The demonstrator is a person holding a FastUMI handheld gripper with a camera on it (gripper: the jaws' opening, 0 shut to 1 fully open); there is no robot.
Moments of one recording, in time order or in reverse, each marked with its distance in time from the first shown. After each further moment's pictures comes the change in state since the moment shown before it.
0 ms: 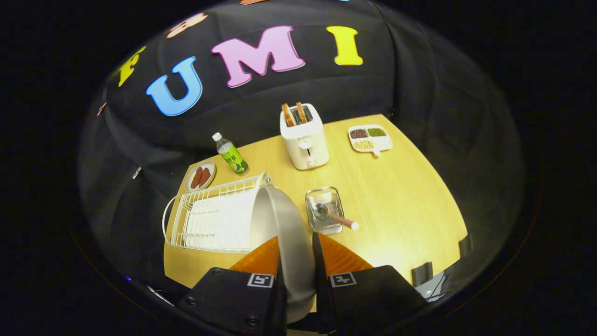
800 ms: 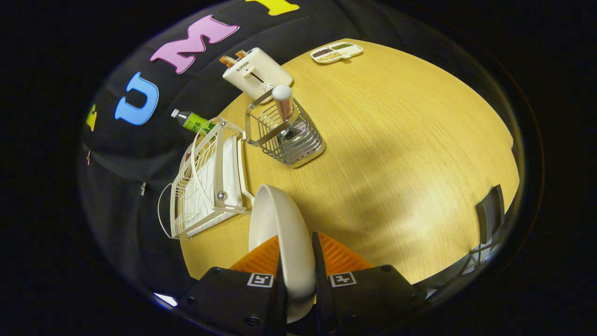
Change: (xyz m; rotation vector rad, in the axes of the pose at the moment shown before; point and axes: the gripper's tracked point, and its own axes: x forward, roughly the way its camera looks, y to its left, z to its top) arm 0.085 -0.047 -0.138 0.330 0.224 0.147
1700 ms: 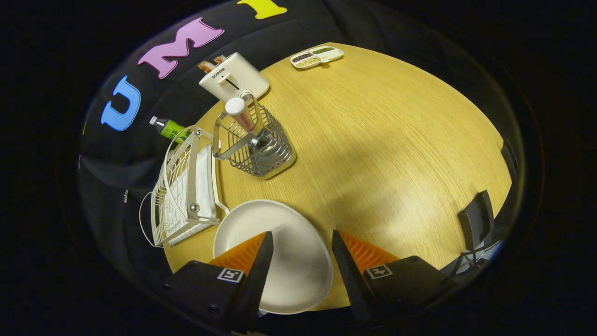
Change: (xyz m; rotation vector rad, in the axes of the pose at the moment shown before) arm 0.001 -0.034 0.021 -0.028 -0.060 -0.130
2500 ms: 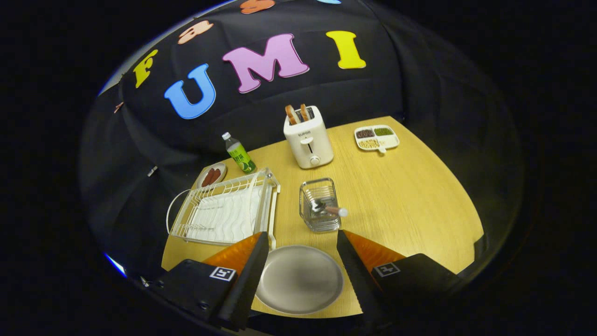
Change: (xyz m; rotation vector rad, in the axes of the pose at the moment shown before) arm -0.116 0.099 0.094 -0.408 -0.325 0.156
